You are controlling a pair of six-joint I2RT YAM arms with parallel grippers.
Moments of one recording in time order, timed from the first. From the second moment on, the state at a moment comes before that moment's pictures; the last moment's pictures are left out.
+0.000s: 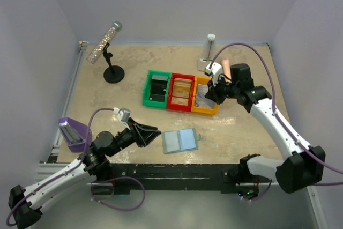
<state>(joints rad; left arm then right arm) -0.88 0.31 0.12 0.21 0.07 -0.72 0.35 1.16 1.03 -0.56 -0.46 -0.32</state>
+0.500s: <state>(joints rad) -0.88 0.44 0.07 0.27 0.10 -0.74 0.23 1.48 1.19 -0.64 -0.62 -0.53</state>
